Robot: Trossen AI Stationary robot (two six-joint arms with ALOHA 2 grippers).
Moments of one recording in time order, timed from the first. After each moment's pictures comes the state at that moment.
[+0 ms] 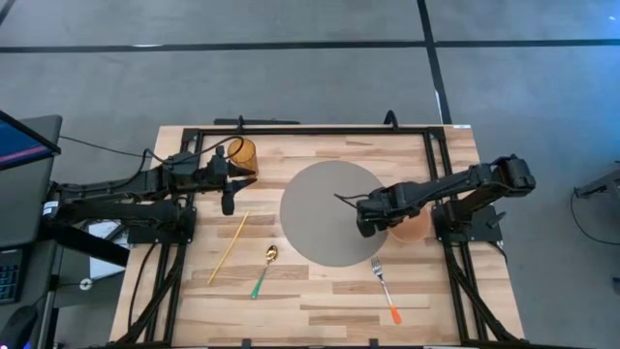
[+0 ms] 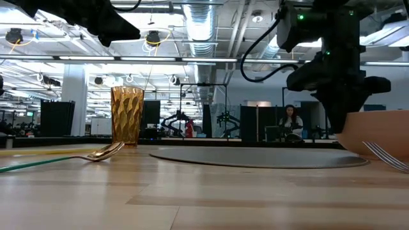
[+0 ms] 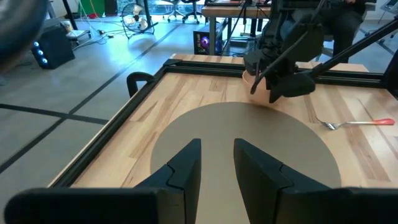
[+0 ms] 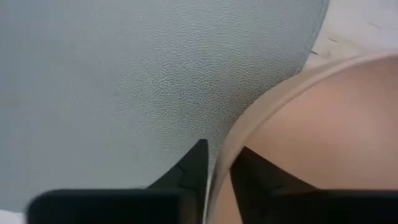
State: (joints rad) left arm 0.17 0.66 0.55 -0.13 -0.06 0.07; right arm 0.09 1.27 0.82 -0.94 0.07 1.24
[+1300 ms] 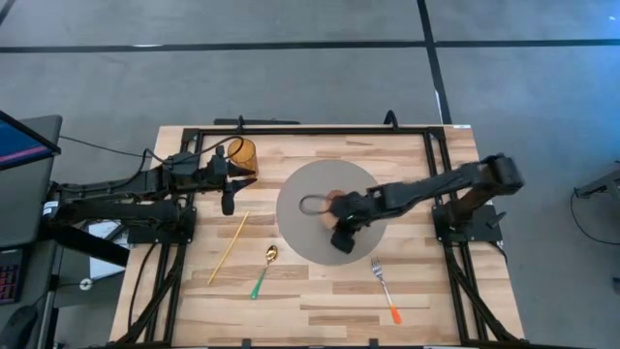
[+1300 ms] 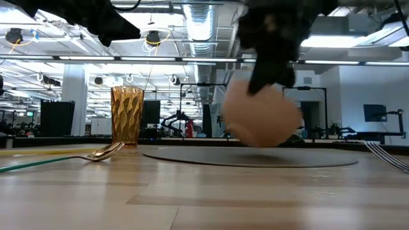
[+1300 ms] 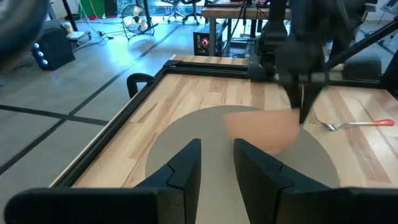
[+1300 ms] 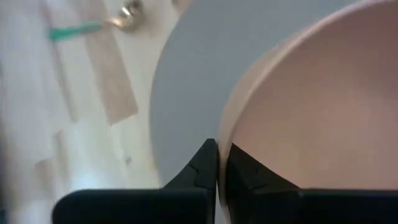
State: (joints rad) left arm 0.17 0.66 0.55 -0.13 -0.06 0.07; right arm 0.15 1.43 1.02 -0.46 0.03 0.56
